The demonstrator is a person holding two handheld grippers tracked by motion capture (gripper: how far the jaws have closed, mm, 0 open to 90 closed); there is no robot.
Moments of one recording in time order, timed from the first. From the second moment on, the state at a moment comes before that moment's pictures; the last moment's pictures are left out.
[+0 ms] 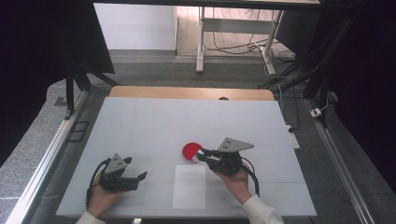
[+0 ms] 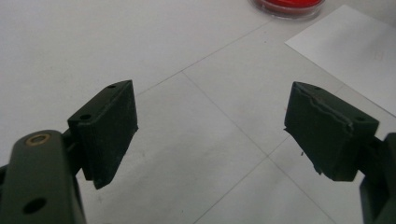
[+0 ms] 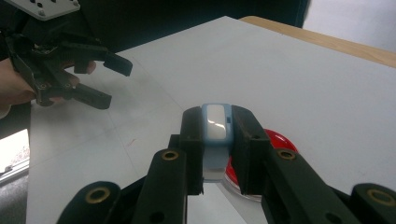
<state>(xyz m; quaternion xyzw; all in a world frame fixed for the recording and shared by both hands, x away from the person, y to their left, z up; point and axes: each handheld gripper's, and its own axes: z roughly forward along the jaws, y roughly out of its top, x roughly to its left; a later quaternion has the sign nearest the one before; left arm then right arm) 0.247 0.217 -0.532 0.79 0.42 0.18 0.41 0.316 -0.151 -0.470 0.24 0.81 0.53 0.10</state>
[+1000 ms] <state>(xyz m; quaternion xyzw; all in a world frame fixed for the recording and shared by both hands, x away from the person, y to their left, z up) 0.259 0.170 -0.509 0.79 0.38 0.18 0.44 0.312 -0.151 -0.466 0.23 0.80 0.54 0.11</state>
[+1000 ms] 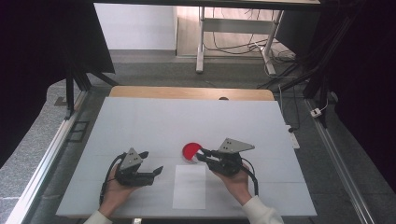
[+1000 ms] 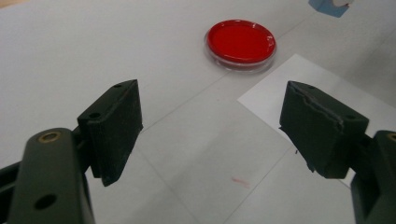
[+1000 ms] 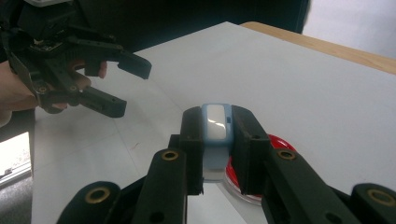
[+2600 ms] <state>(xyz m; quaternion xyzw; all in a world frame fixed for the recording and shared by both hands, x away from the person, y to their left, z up) 0.279 0.093 -0.495 0.82 0.32 0.17 0.45 0.312 -0.149 -0.465 0.24 0.79 0.55 0.11</state>
